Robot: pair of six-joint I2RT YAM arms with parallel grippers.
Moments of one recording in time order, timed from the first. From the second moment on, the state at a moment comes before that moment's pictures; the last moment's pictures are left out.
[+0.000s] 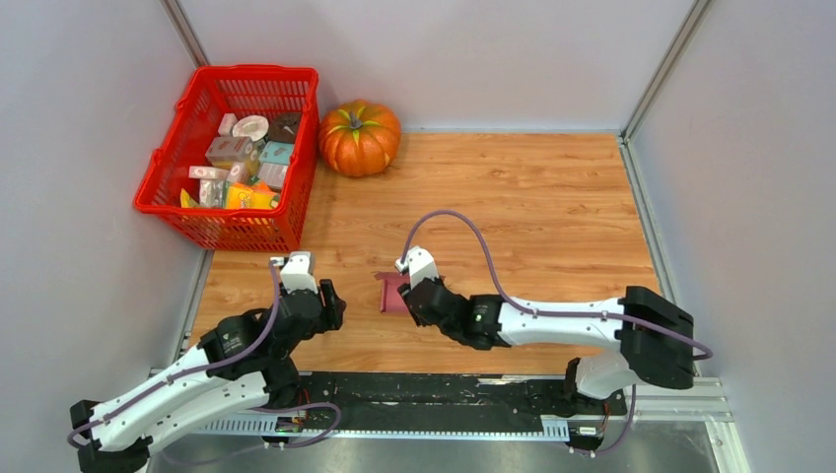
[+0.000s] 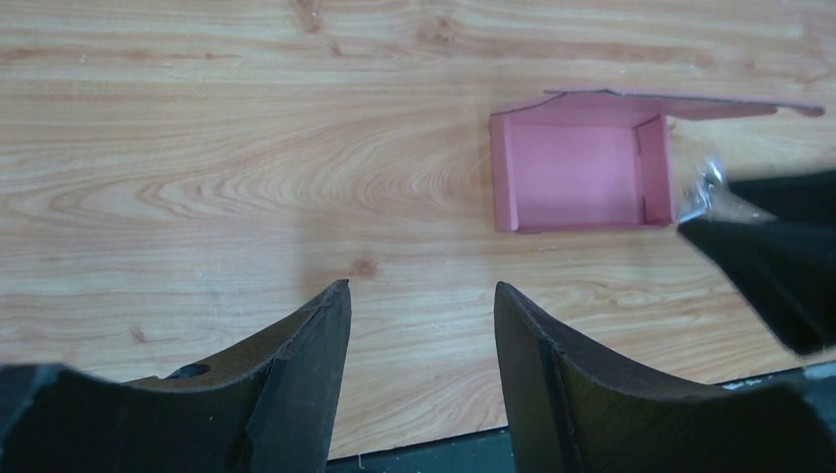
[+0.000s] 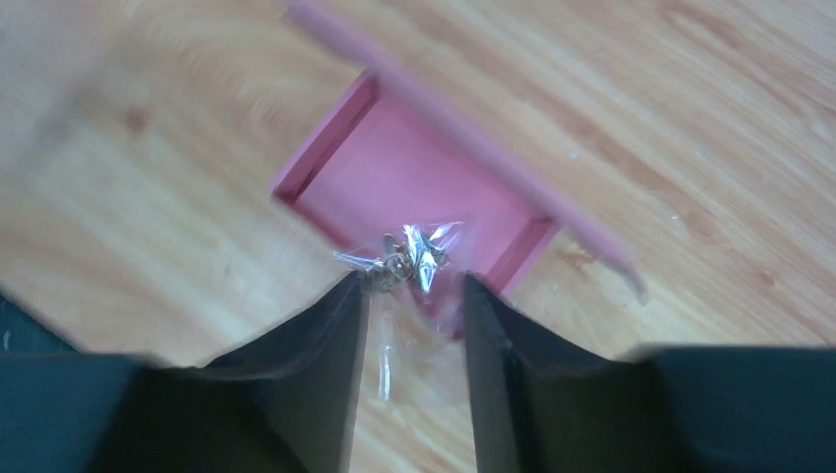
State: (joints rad) left arm -1.01 0.42 0.58 -0.88 -0.59 -0.78; right arm 1.30 1.41 0.81 -0.12 0.51 0.40
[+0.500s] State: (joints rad) left arm -0.78 0.71 0.53 -0.58 -0.26 -0.57; right arm 1.14 1.23 0.78 -0.14 0.35 0.34
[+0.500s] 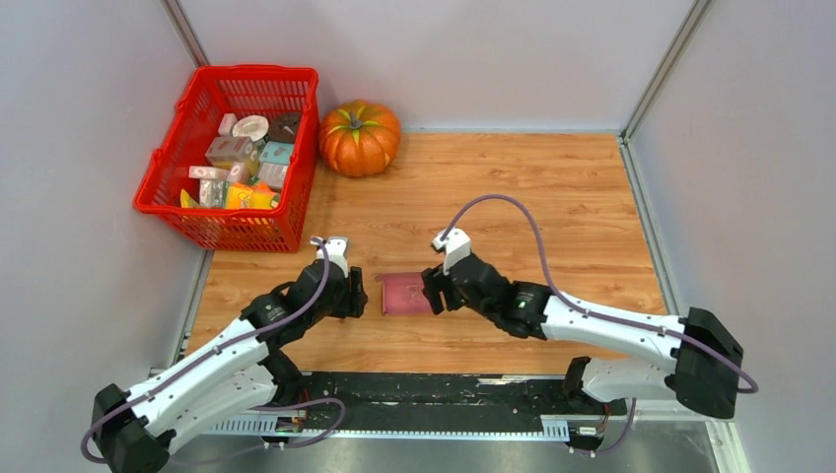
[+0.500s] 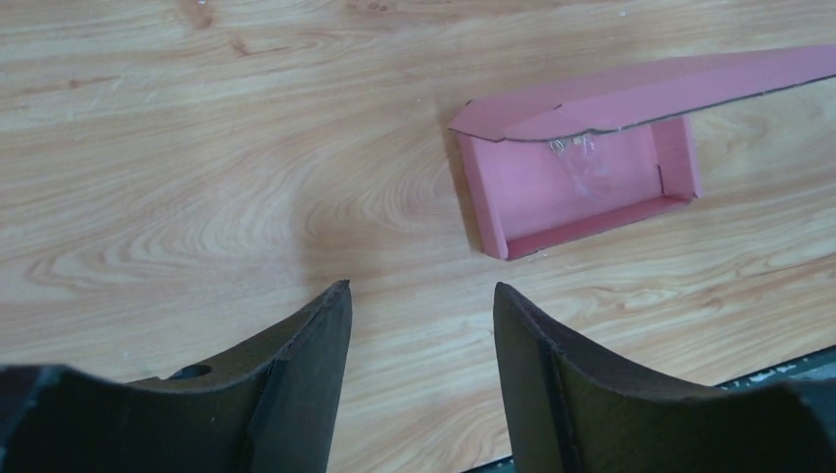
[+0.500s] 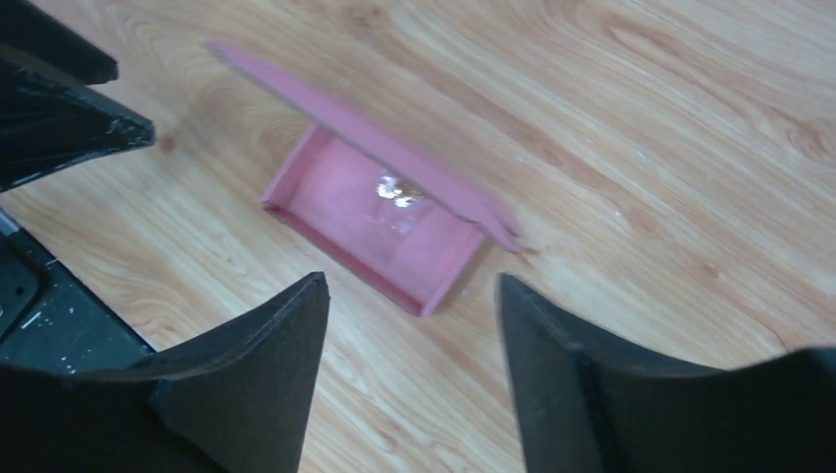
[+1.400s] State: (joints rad) left arm -0.75 1.09 0.60 -0.25 -0.11 -0.22; right arm 0.85 1.29 0.63 0.00 0.00 0.23
